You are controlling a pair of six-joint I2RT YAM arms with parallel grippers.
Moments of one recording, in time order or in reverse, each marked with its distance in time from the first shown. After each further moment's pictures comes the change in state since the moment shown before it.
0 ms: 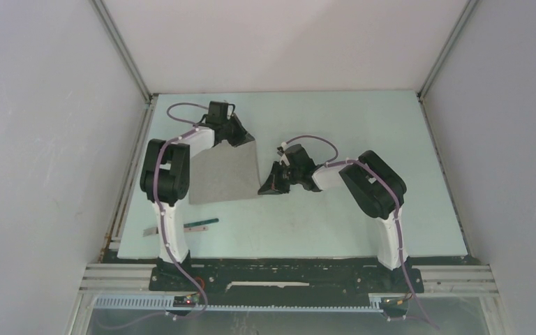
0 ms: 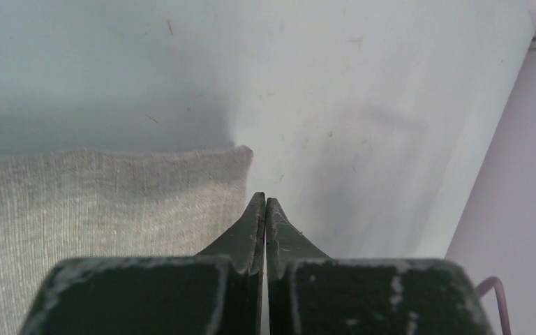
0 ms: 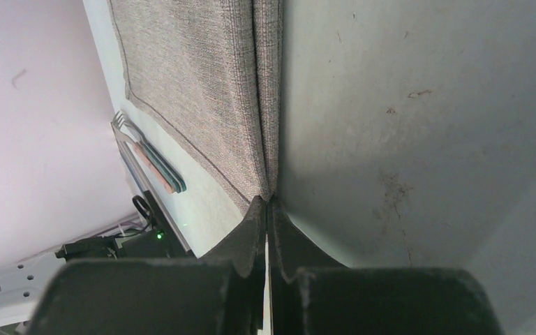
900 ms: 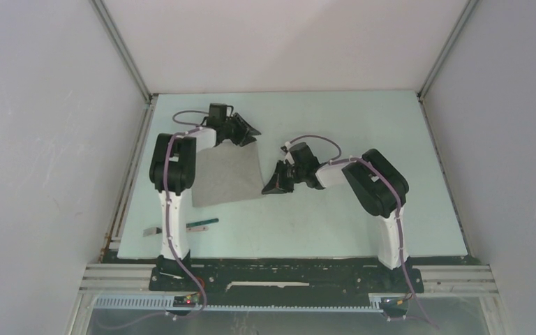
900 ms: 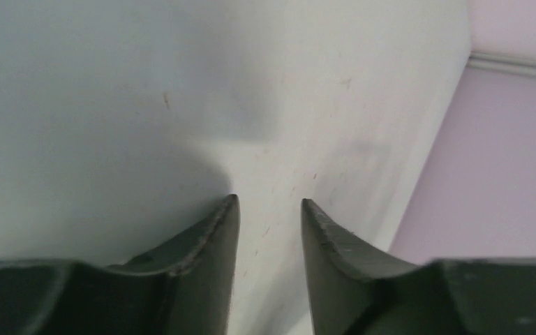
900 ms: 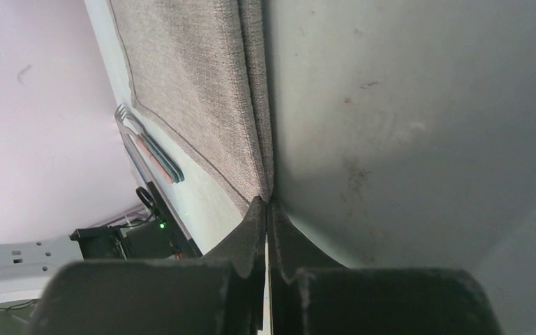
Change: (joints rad) left arm 0.043 0.214 0.097 0.164 0.155 -0.167; right arm -0.044 -0.001 -0.005 -0.026 -0.045 -0.014
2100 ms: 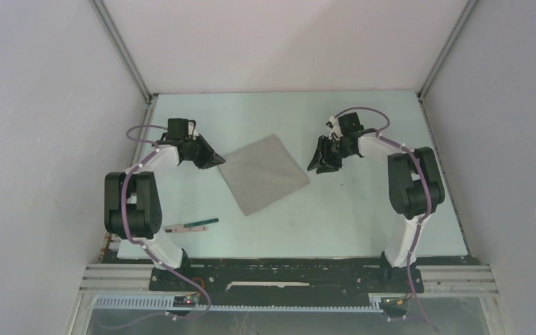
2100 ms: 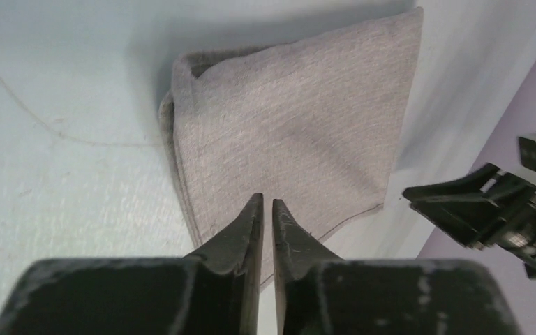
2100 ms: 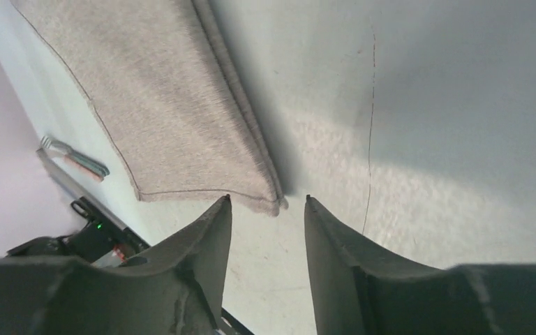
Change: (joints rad) left arm 0.178 -0.632 -0.478 -0.400 -0.037 0.283; right arm -0.379 -0.133 0.175 -0.696 -0.005 -0.494
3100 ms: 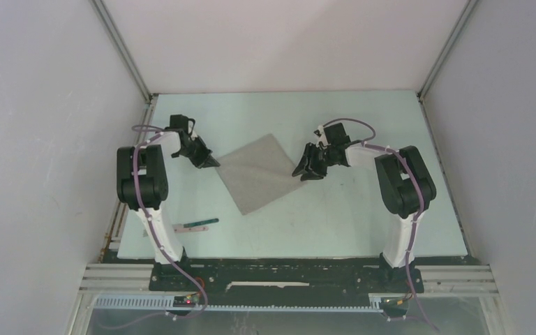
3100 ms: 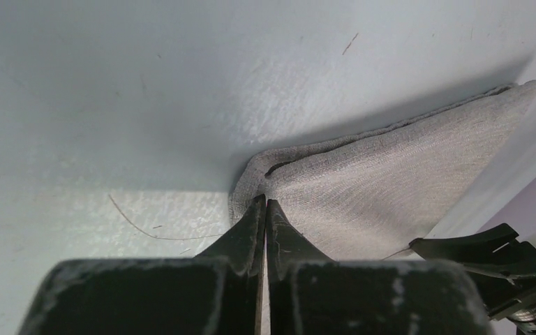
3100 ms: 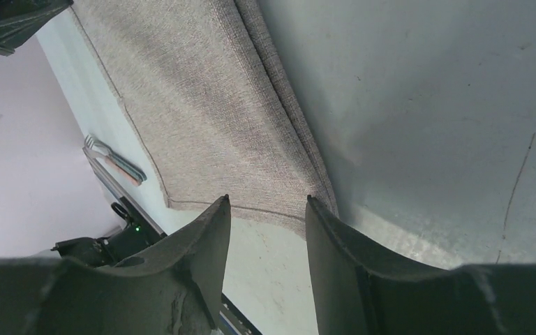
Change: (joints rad) left arm 0.060 0.338 0.243 -0.135 -0.032 0.066; right arm 0.103 0.004 -0.096 0.230 -0.019 0.205
